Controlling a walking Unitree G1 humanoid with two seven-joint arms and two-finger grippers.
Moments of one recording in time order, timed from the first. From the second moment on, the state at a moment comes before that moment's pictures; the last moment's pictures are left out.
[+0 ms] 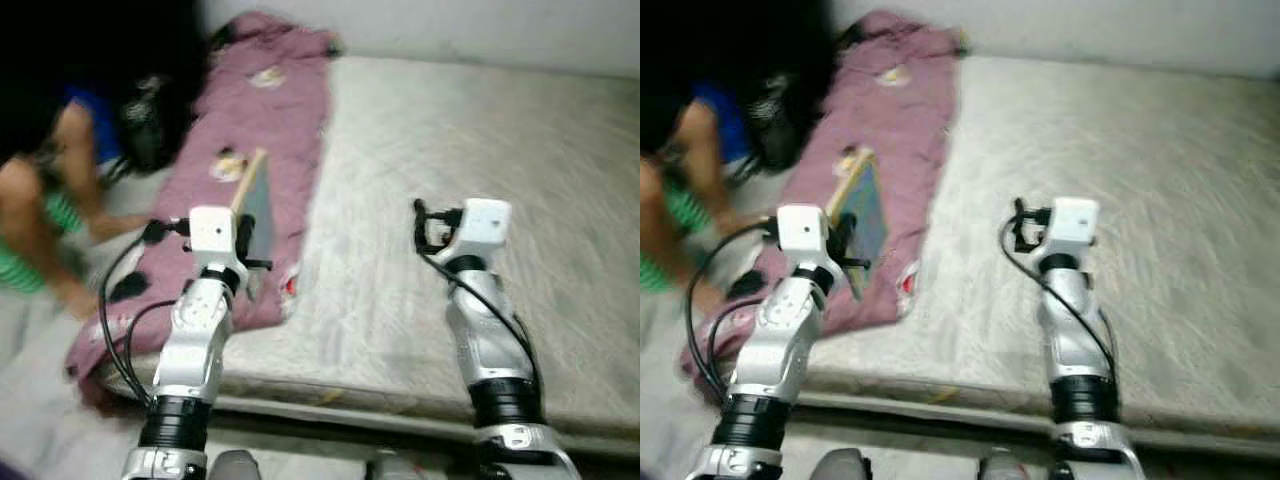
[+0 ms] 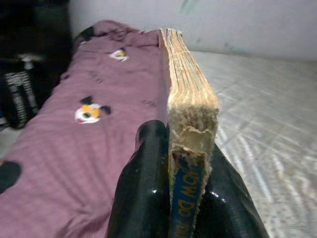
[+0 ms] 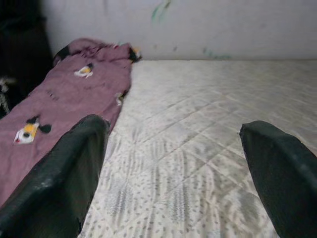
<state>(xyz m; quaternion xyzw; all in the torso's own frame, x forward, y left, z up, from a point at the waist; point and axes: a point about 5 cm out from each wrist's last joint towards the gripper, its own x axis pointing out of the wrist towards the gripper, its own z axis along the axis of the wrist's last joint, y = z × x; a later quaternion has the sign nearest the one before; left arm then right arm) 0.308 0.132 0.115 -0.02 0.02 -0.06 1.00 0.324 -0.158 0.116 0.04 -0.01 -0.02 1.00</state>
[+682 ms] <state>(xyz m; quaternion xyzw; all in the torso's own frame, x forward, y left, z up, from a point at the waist) 0.306 0.136 0.110 -0.02 0.03 -0.06 1.00 0.325 -0.152 0.114 0.03 -0.01 -0.01 1.00</state>
